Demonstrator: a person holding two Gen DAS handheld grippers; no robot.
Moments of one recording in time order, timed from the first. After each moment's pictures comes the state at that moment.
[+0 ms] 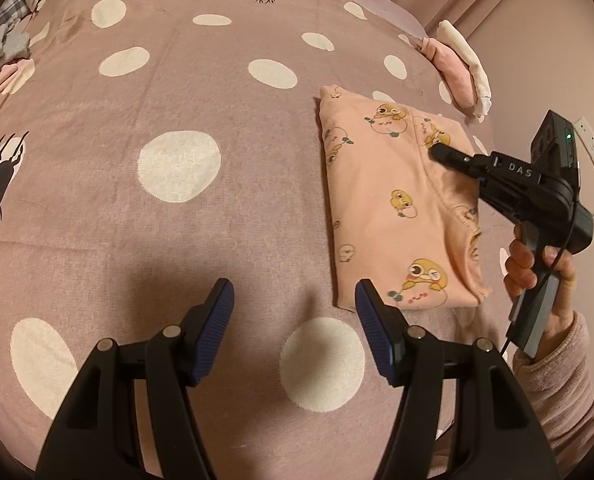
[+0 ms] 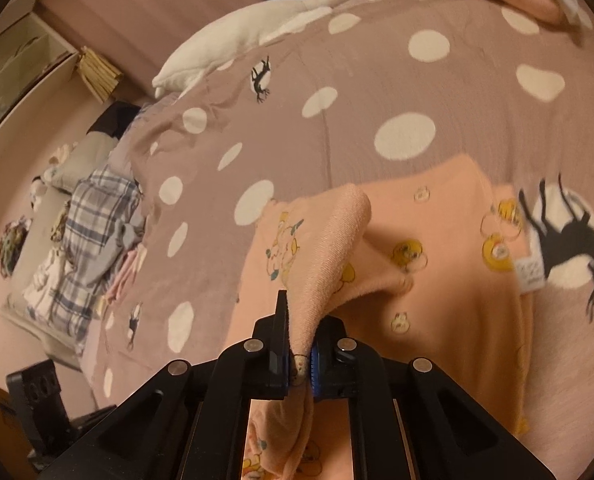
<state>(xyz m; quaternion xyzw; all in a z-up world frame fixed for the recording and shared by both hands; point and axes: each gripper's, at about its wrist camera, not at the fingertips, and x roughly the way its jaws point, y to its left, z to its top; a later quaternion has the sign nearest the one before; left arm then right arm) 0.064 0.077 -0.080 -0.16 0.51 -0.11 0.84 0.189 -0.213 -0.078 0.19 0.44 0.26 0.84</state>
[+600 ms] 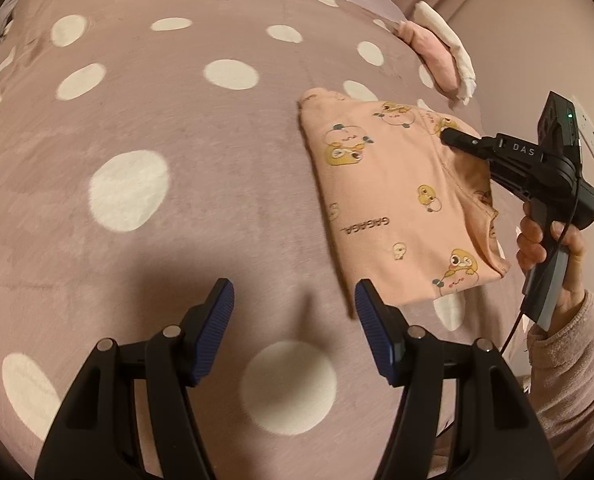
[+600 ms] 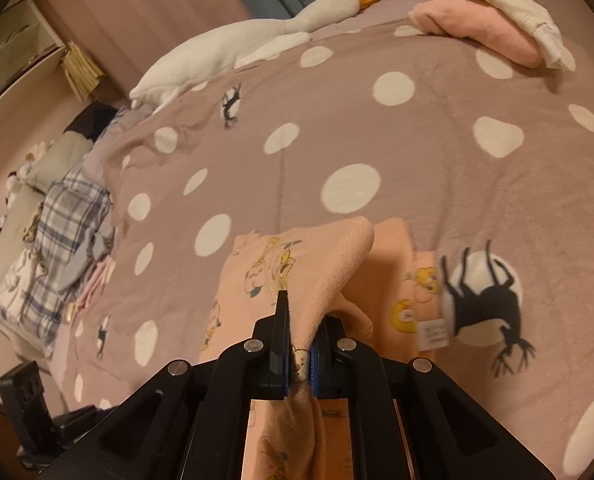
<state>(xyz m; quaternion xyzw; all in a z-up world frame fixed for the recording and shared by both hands) 0.091 0.041 -0.074 -0.14 0.51 -0.15 0.83 0.203 -0.252 -0.061 0.16 0.44 0.21 0.86</state>
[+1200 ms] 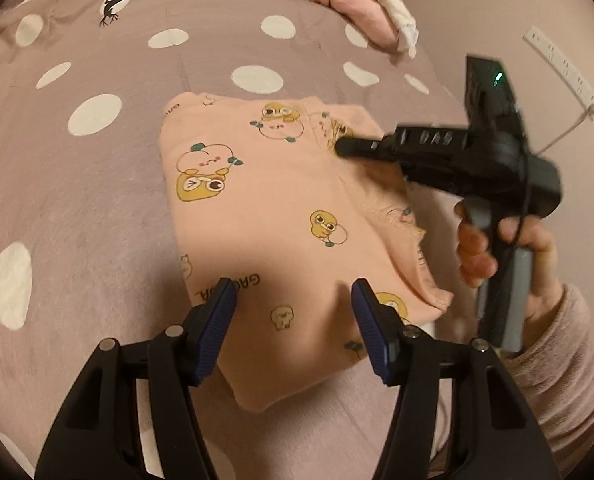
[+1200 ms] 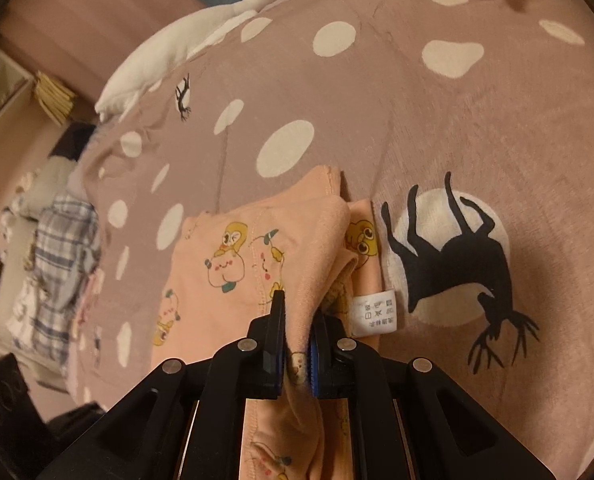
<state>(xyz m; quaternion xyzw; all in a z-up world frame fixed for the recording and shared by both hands) 0.133 -0.069 -0.082 -0.04 0.51 -0.22 0.83 0.219 -0.289 -0.115 0.24 0.48 0.21 0.82</state>
